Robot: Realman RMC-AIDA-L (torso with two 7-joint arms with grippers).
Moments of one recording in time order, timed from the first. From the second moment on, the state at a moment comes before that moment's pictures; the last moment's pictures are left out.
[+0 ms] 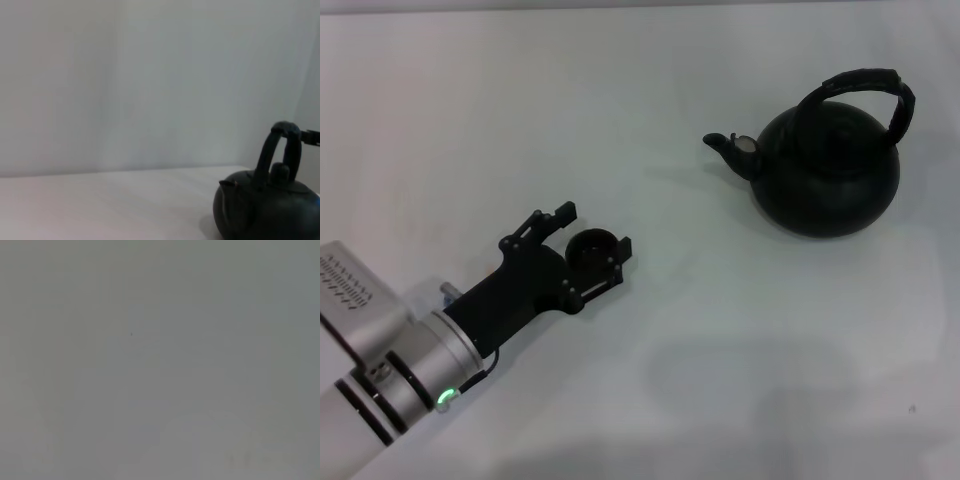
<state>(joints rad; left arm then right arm) -0.28 -2.08 -0.48 -0.31 -0.46 -1.17 2.72 0.48 2.02 -0.69 -0.07 -0.57 -0.98 0.30</state>
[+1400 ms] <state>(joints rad) -0.14 -2.08 -0.67 -0.20 -0.69 -1.47 2.72 0.44 2.02 -0.69 -0.03 -0.49 -1.04 0.36</state>
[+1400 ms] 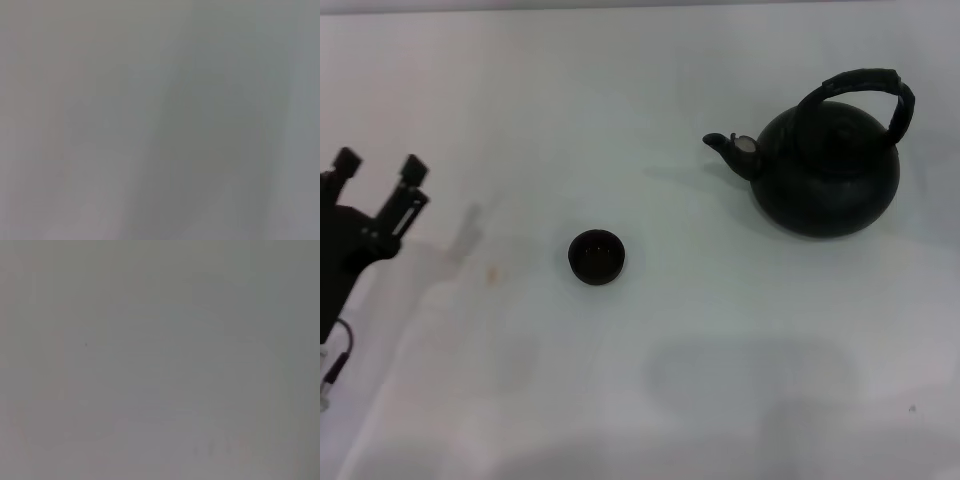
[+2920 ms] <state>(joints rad) -0.11 -2.08 -0.67 -0.18 -0.98 -1.40 2.71 0.18 1.89 -1.06 -0.89 -1.42 -1.02 1.76</state>
